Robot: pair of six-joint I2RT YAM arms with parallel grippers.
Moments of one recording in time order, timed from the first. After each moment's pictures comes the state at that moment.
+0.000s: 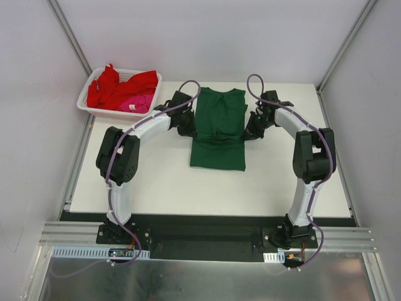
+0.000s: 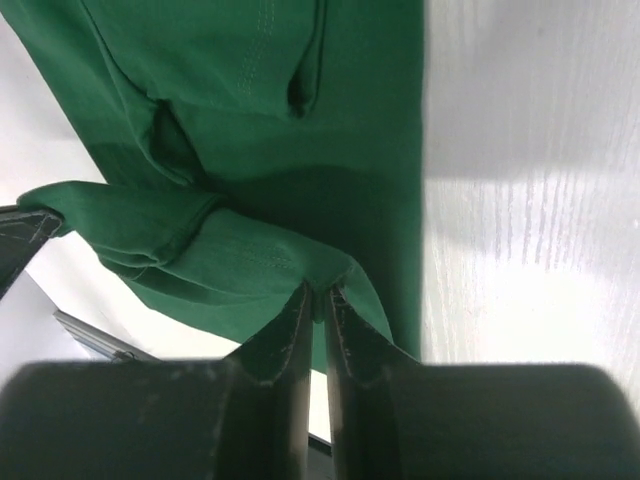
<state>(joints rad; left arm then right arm) -0.46 1.98 1.50 -0.49 0.22 -0.53 0.19 1.98 1.50 -0.73 -0.41 0.51</state>
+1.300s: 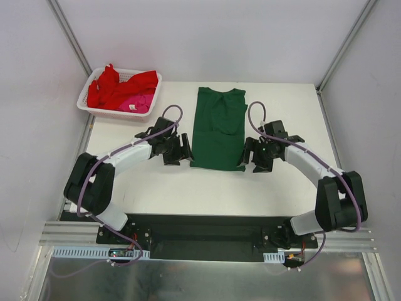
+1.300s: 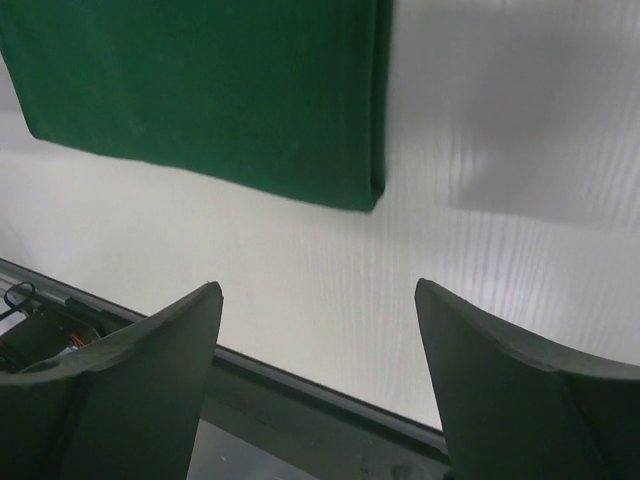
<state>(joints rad) -0.47 1.53 0.93 -0.39 0.29 -0.67 0.28 1.39 0.87 -0.64 -0.34 0.49</state>
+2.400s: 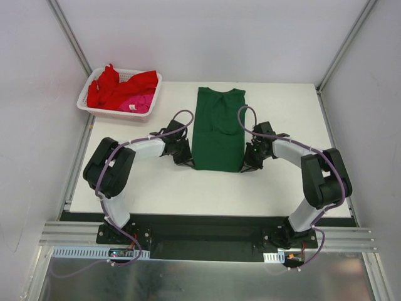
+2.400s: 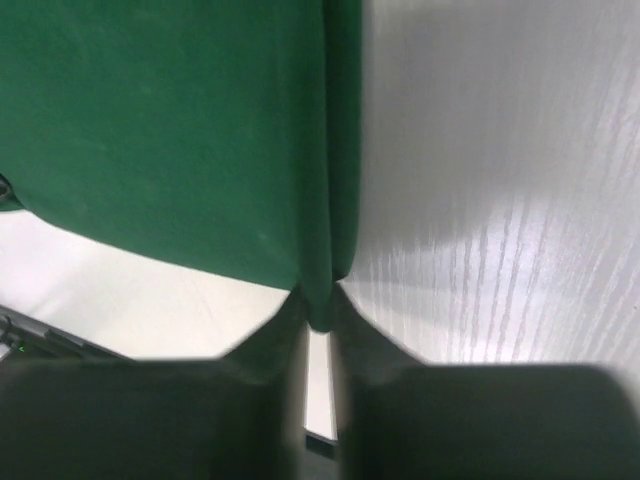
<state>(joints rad) -0.51 1.79 1.01 -0.30 0.30 -0.73 0.33 1.67 0.94 -0.53 -0.32 0.53</state>
